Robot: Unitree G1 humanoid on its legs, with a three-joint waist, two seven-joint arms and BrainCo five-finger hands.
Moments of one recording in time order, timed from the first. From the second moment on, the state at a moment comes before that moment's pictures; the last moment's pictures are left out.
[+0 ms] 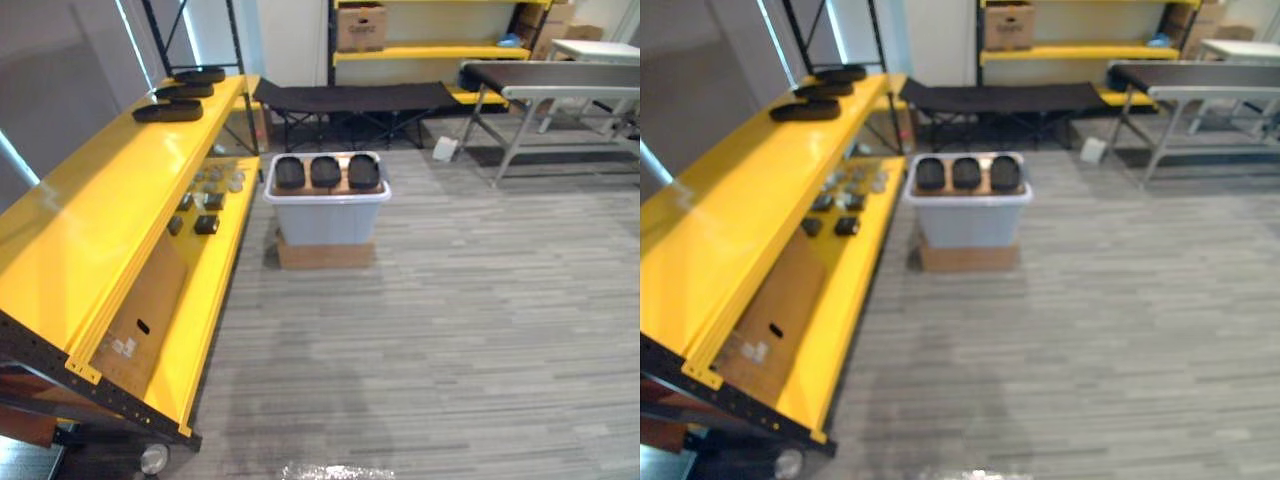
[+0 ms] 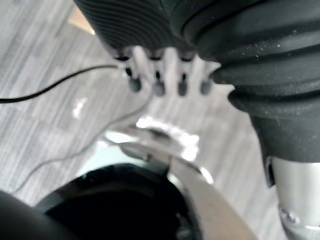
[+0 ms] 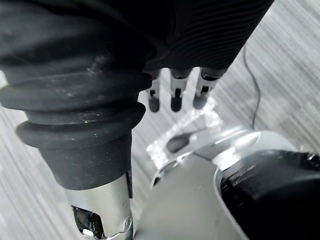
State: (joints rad) left arm 0.14 0.16 0.02 1.15 -0.47 0.29 0.00; right arm 0.14 -0.10 -0.31 1.13 0.31 0.28 0.00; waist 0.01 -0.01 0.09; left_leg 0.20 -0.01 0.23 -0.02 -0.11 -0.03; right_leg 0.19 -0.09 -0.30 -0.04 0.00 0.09
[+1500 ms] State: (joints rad) left arm 0.12 0.17 0.03 1.15 -0.30 0.21 0.02; right arm 0.09 -0.07 -0.30 1.15 0.36 0.11 0.08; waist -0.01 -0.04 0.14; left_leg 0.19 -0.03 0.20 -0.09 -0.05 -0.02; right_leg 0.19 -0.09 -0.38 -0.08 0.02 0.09
